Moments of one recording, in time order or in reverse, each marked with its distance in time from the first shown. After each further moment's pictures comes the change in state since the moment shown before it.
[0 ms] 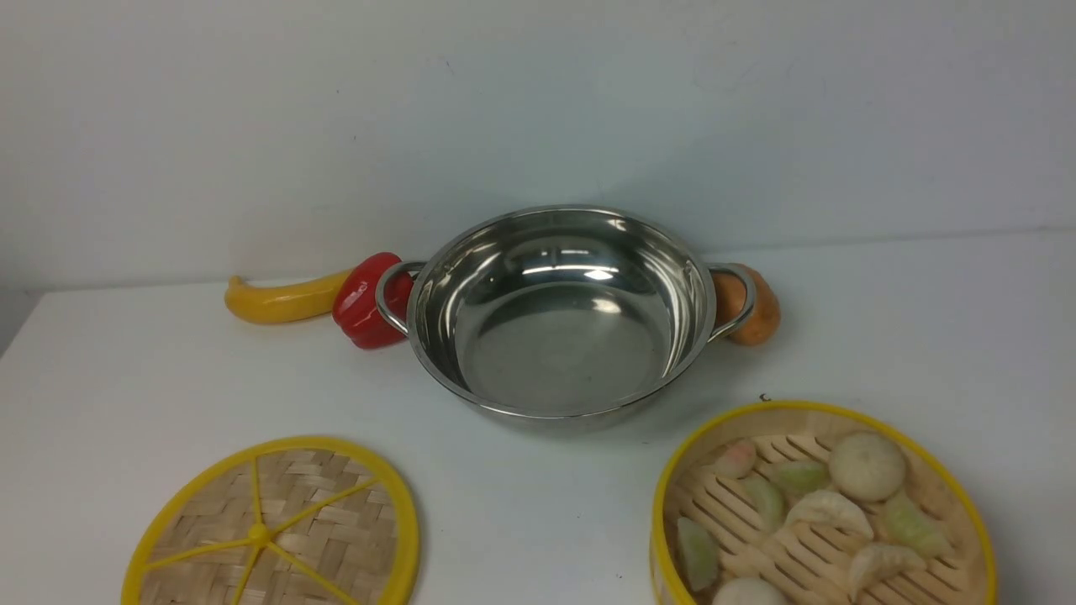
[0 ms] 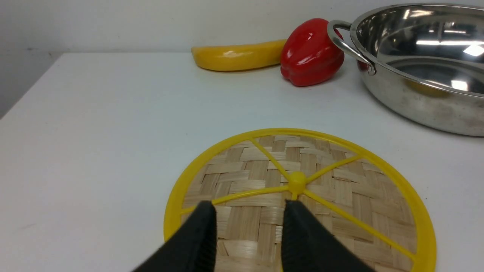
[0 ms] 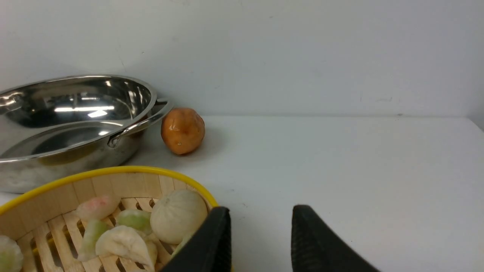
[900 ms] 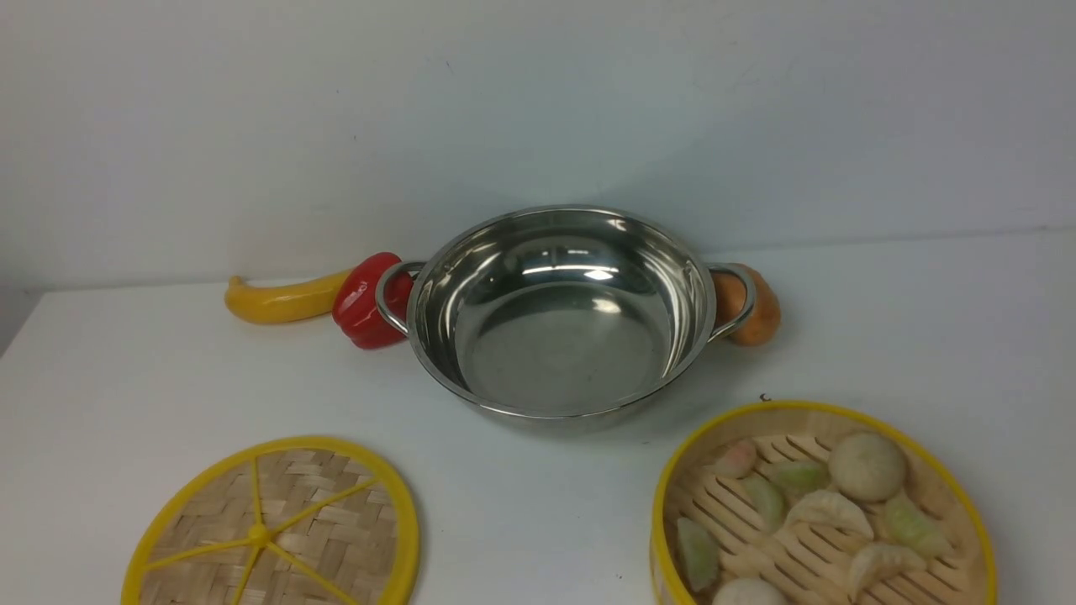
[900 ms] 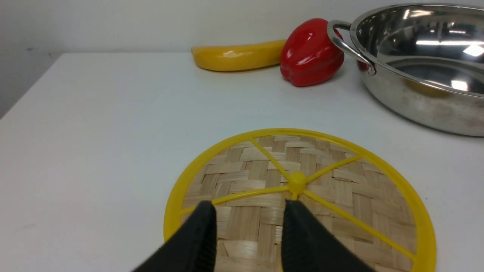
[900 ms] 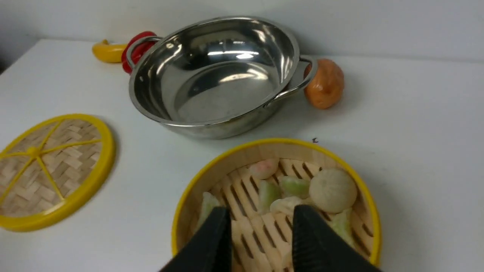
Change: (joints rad) right arm 0.000 0.485 -0.685 0.496 0.646 -0.301; left arm 0.000 0.000 0.000 0.000 0.000 0.000
